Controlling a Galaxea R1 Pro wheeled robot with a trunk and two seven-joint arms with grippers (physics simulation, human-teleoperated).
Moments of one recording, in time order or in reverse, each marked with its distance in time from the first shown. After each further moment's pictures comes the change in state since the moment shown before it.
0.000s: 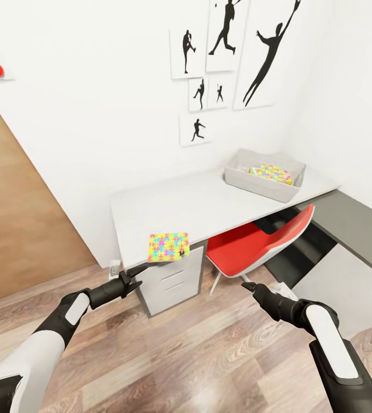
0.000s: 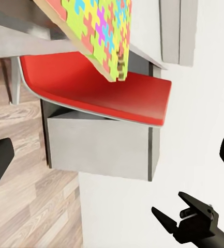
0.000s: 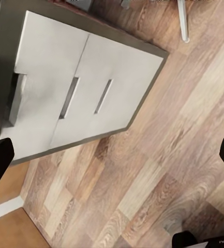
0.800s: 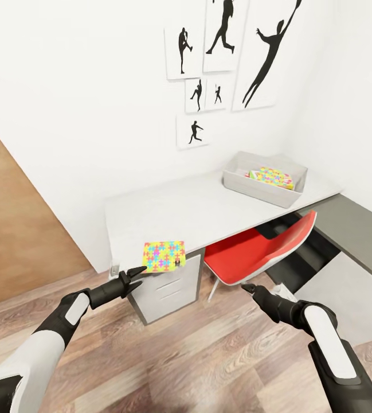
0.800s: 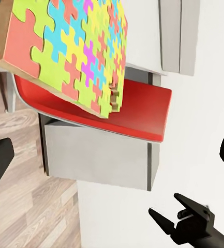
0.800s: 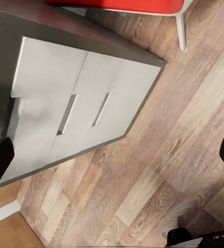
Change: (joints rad) left arm 0.000 0.000 0.000 0.000 0.000 0.000 0.000; right arm 0.000 0.000 0.005 0.017 0.011 -0.001 0.000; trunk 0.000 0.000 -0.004
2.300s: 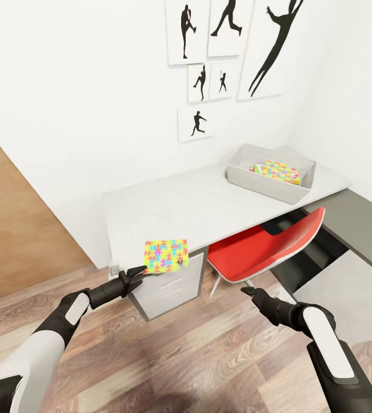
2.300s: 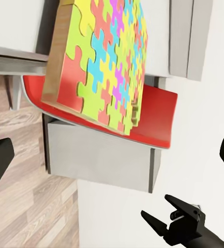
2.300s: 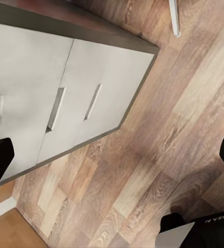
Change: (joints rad) left arm 0.000 0.000 0.000 0.000 0.000 0.000 -0.014; right arm 0.000 0.001 0.001 0.031 -0.004 0.000 0.000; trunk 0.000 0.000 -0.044
